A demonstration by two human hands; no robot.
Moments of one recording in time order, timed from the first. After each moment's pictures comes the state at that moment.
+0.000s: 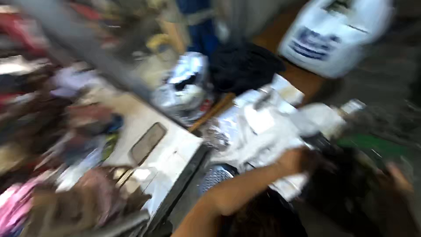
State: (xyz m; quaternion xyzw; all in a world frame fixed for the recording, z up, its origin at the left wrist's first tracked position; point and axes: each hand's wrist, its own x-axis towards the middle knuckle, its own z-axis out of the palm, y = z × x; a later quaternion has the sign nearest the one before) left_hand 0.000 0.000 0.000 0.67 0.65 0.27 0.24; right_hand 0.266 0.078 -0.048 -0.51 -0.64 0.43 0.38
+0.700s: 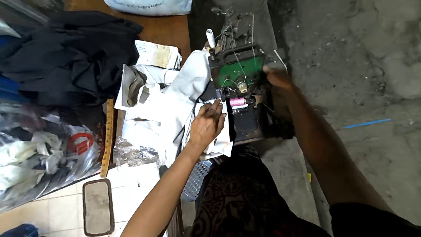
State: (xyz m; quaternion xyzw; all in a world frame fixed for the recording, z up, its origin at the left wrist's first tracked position) left_hand -0.008 0.028 -0.040 0.85 0.51 0.10 0.09; right_hand 0.289 0.159 -0.066 -0.70 -0.45 0.53 0.19
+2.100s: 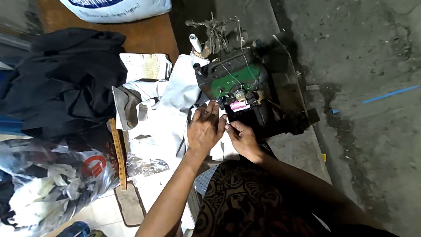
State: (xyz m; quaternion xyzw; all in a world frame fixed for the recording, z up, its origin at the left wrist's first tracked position) left_hand -0.007 0.054 -0.026 0.83 0.55 0.02 0.08; right_hand 0.142 -0.004 -0.053 -0.64 -0.42 0.54 0.35
